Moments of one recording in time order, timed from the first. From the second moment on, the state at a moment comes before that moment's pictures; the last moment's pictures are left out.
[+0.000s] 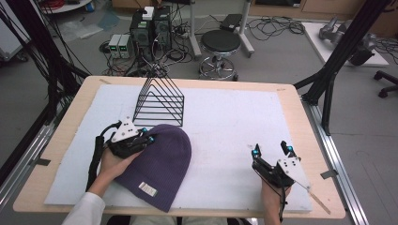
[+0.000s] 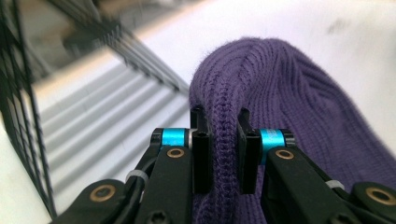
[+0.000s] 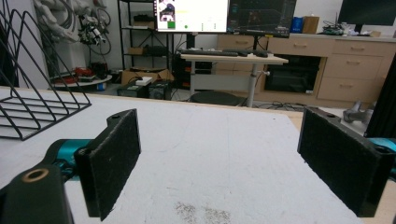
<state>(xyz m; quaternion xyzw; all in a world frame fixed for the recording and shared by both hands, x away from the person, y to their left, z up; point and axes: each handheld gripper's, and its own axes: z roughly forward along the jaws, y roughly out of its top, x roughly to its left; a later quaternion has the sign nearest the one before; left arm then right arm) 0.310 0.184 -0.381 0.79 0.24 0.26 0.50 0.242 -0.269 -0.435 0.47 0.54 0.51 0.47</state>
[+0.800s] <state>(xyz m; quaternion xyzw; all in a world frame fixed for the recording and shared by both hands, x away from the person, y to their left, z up) 0.289 0.177 -0.335 0.63 0.21 0.37 0.65 0.237 -0.247 -0.421 0.43 0.52 0.59 0.44</state>
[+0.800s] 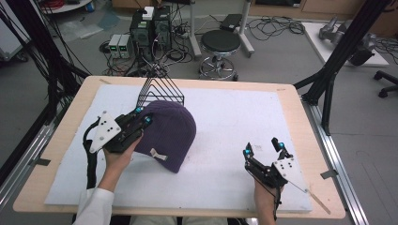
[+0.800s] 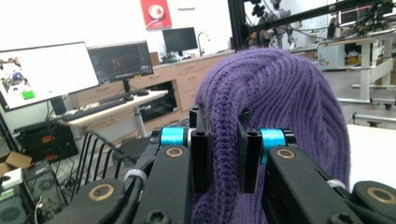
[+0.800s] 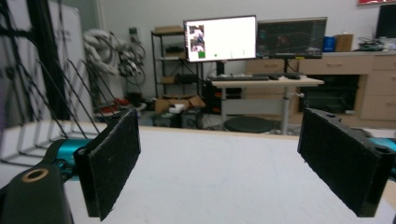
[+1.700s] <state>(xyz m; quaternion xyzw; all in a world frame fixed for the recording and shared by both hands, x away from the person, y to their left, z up) 0.283 0.156 -0.277 0.55 0.20 0.39 0.72 0.246 -0.130 -0.384 0.29 0.55 0.70 0.35</state>
